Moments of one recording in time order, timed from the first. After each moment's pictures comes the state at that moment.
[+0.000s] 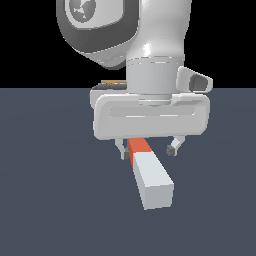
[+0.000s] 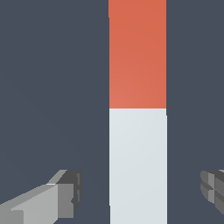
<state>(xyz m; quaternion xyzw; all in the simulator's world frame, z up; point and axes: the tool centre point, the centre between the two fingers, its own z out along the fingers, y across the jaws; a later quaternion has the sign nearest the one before) 0.041 -0.076 0.075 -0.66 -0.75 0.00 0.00</state>
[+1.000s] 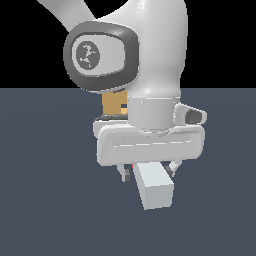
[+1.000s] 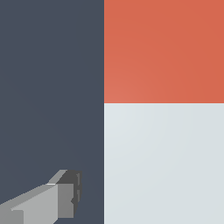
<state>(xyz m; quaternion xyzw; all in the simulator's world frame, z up) 0.042 -0.076 0.024 -0.66 -0.75 0.00 0.00</state>
